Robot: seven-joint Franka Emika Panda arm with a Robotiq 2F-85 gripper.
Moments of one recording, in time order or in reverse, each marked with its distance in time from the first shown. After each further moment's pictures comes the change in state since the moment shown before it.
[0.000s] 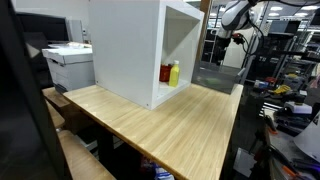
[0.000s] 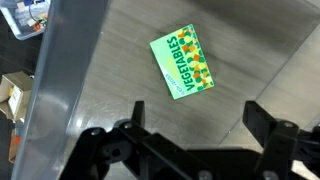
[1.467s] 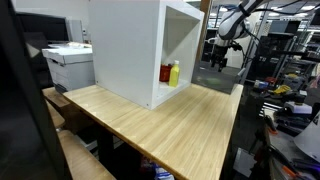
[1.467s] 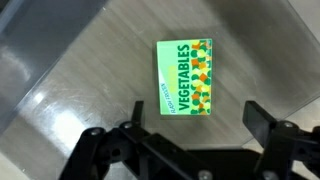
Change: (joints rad) arm -0.021 0.095 0.016 0.000 -0.002 0.067 -0.351
